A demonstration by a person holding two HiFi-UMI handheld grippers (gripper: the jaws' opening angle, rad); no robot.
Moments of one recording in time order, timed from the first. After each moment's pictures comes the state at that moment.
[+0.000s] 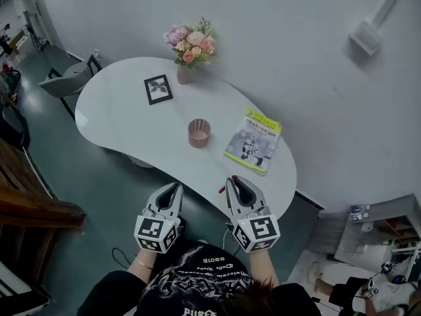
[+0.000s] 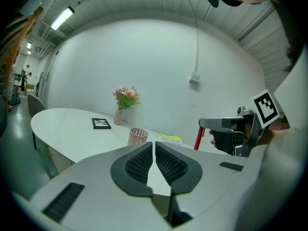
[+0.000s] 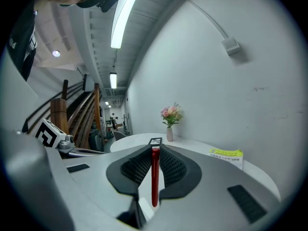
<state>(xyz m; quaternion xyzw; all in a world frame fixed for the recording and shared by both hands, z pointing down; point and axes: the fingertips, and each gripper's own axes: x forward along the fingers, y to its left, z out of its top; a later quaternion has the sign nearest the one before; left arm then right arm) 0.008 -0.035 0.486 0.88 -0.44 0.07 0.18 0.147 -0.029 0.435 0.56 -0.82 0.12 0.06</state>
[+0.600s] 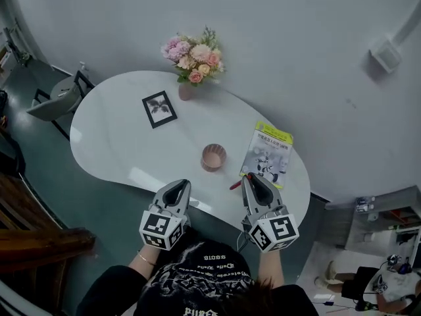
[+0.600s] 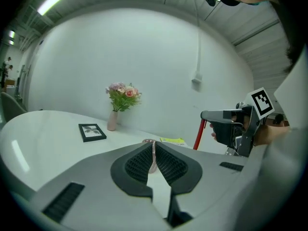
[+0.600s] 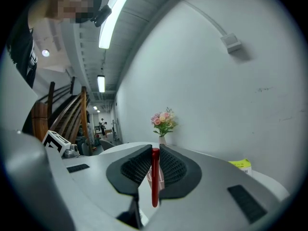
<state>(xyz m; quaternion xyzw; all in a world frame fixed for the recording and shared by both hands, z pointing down) -0.020 -0.167 0.483 0.91 -0.36 0.08 0.17 0.126 -0.137 0.408 0.61 -0.78 0.12 0.02</state>
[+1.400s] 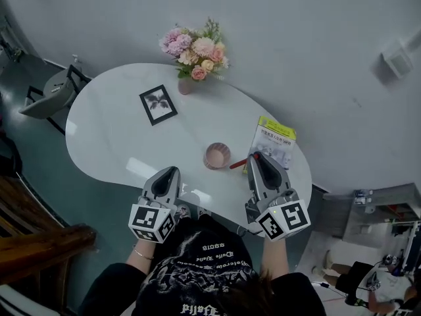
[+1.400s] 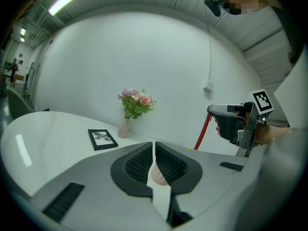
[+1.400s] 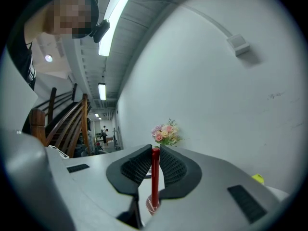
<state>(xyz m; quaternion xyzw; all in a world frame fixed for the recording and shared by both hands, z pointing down) -0.058 -0.227 0.471 0.90 -0.39 0.05 0.19 0.119 -0.199 0.361 0.61 -0.79 0.09 -0.03</state>
